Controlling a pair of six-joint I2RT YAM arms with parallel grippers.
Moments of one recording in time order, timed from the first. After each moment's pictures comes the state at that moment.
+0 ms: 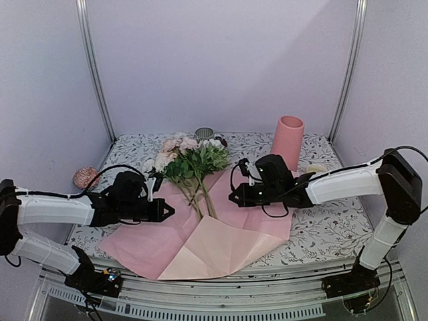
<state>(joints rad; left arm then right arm) -0.71 1.24 0.50 0.06 0.15 -0.60 0.86 1.68 0.95 0.12 -0.15 0.62</state>
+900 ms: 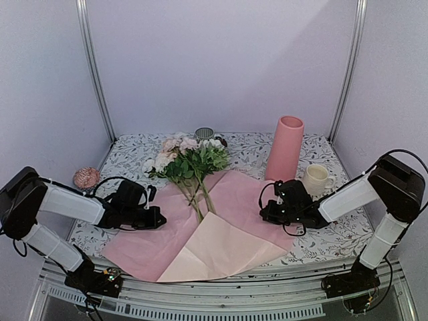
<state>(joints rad) -0.58 1.45 0.42 0.17 0.14 -0.61 0.74 1.70 0.59 0.37 0.02 0.84</state>
